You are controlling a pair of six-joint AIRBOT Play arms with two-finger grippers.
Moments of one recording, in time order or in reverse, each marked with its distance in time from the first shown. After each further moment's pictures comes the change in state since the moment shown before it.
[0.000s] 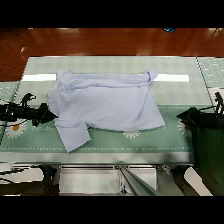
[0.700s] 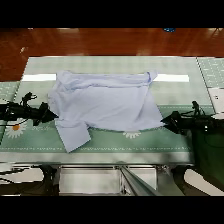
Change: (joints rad) left arm -0.008 0.000 0.006 -0.007 -0.018 0.003; right arm 0.180 -0.247 -0.081 0.203 -0.129 -0.015
